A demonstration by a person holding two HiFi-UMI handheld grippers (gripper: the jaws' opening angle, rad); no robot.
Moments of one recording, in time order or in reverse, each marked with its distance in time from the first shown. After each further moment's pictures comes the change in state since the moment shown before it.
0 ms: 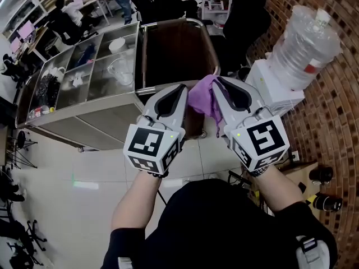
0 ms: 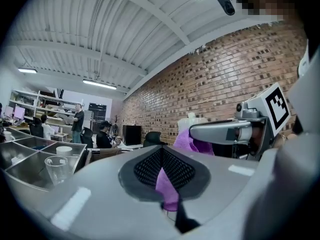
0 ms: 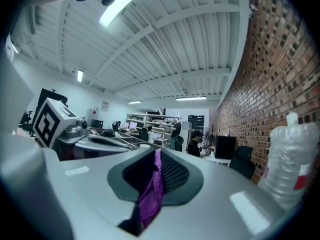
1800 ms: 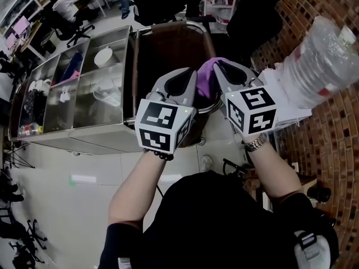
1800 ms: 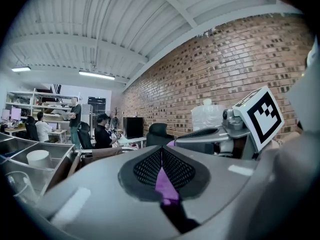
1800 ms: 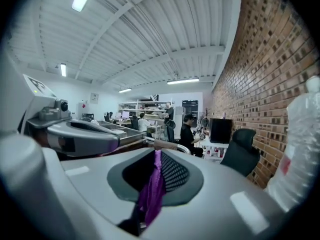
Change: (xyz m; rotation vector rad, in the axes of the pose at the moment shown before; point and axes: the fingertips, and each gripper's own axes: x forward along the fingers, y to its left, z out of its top) left arm 0.151 0.076 -0.047 0.002 0.171 0.004; right arm 0.139 -0.134 -0.107 0.146 0.229 -0.055
